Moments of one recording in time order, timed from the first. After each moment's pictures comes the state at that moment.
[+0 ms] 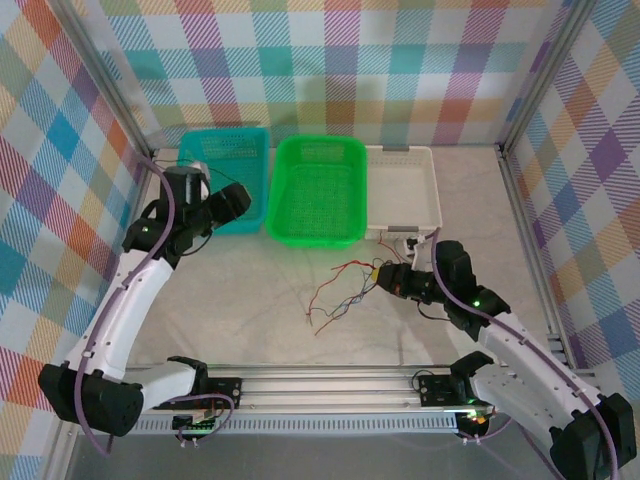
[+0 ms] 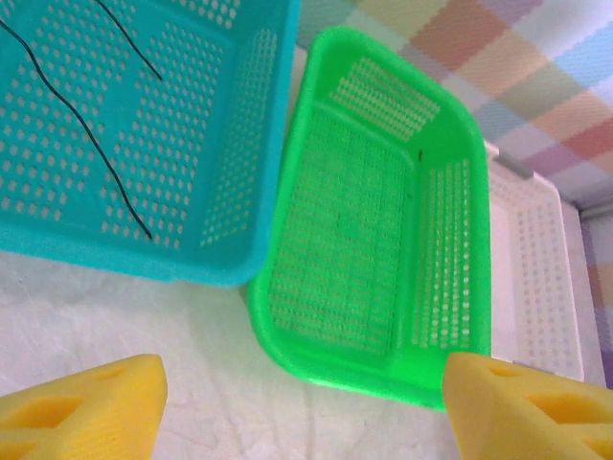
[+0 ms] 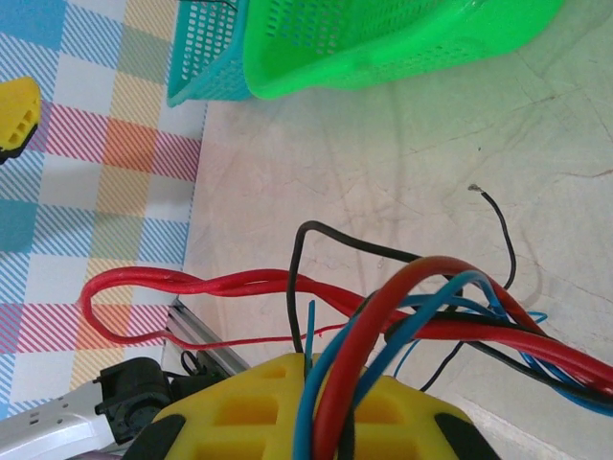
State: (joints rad) left arm -0.26 1.16 1.22 -0.71 0.04 -0.63; right arm 0.49 0.81 0.53 -0.25 -0.53 0.84
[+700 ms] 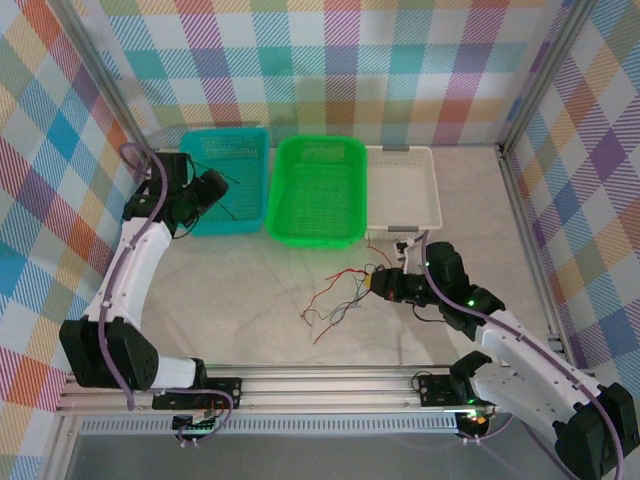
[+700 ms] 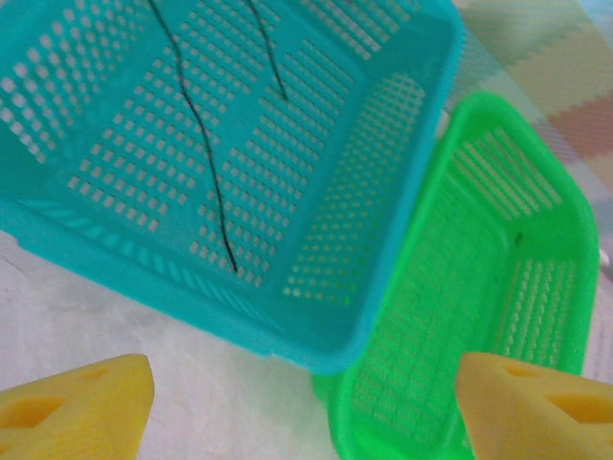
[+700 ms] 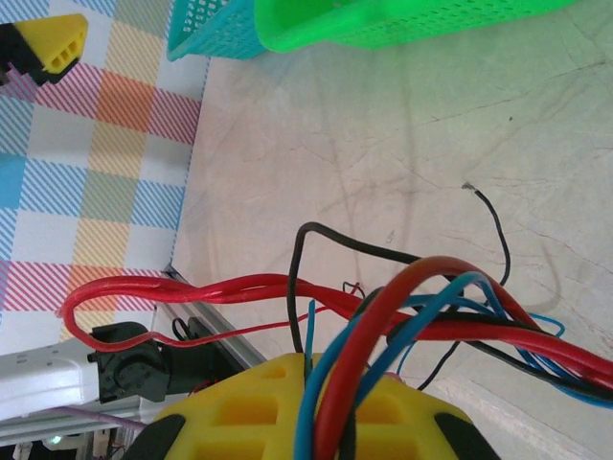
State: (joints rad) left arm -0.02 1.39 1.33 -0.71 0.03 -0.76; right arm 0.56 0.84 0.54 -0.25 -0.53 0.79
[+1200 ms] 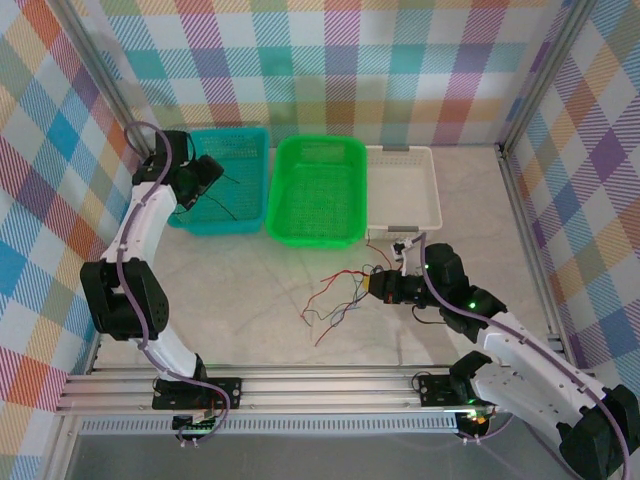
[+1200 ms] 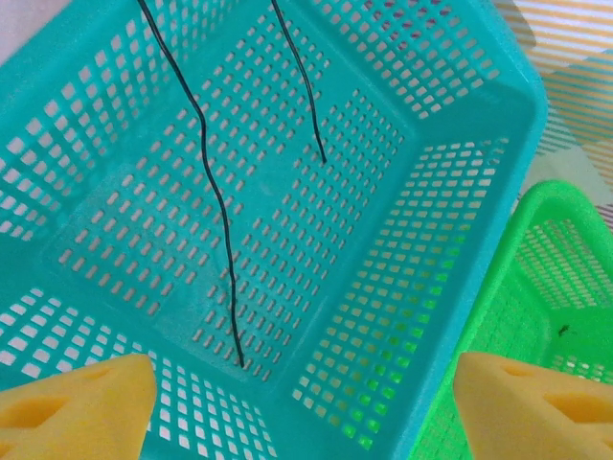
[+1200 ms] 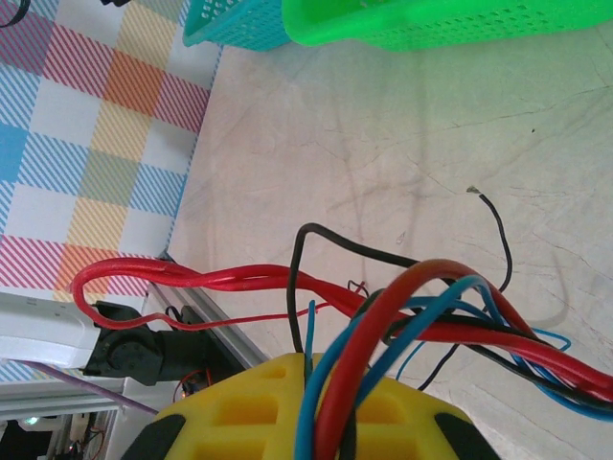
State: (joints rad) left arm 0.01 1.67 1.52 -0.70 0.04 -0.77; right arm 0.60 0.82 0.55 -0.26 -0.50 0.75
